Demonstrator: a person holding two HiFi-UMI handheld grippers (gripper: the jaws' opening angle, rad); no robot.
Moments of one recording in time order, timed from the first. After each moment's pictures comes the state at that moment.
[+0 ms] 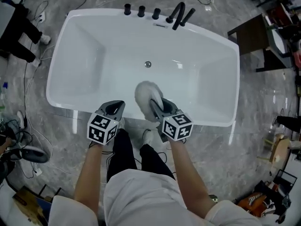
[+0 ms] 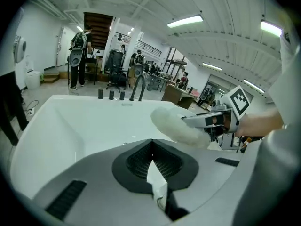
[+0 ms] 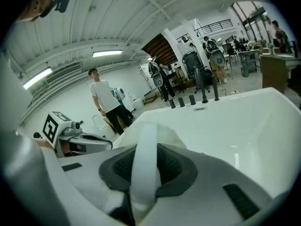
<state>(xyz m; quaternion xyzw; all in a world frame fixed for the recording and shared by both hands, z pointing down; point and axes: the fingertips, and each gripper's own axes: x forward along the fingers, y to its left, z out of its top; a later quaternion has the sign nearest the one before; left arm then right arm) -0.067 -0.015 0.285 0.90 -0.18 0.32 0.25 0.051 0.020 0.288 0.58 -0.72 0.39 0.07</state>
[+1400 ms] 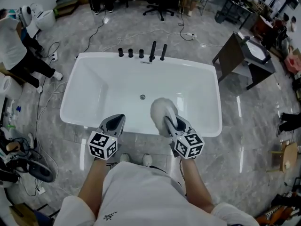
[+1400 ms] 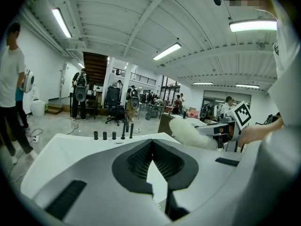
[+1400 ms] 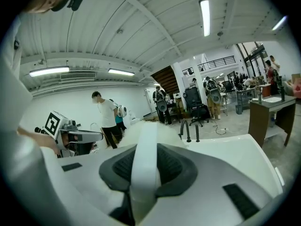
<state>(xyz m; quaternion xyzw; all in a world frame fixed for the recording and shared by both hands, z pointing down) -0.027 0.082 0.072 0.95 -0.23 0.17 0.14 0.144 0.163 0.084 0.65 -0.73 0.22 0.04</state>
